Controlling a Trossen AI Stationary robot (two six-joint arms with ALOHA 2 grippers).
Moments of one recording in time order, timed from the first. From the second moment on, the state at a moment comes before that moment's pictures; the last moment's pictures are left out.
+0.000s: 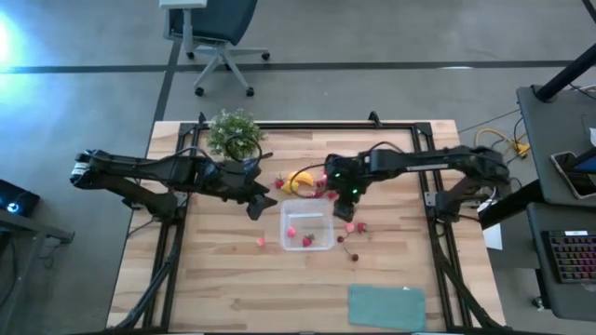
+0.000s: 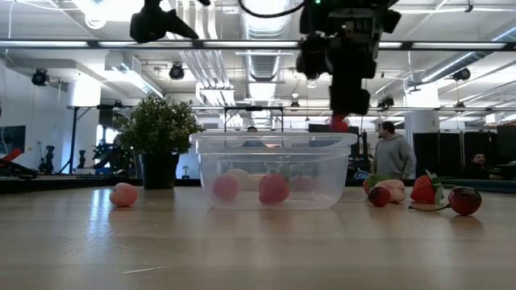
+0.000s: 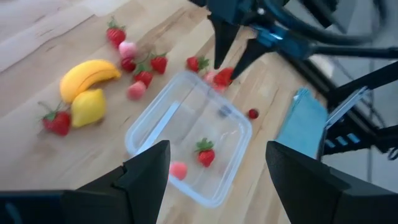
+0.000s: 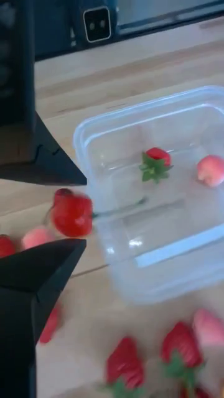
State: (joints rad) left arm -0.10 1.17 1.16 -0.65 -0.14 -0.78; right arm -0.12 1.61 1.19 -0.75 -0.38 0.30
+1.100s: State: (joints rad) left arm -0.14 1.18 1.01 -0.82 -0.16 -0.81; right arm -0.04 1.62 0.93 -0.60 0.01 0.21
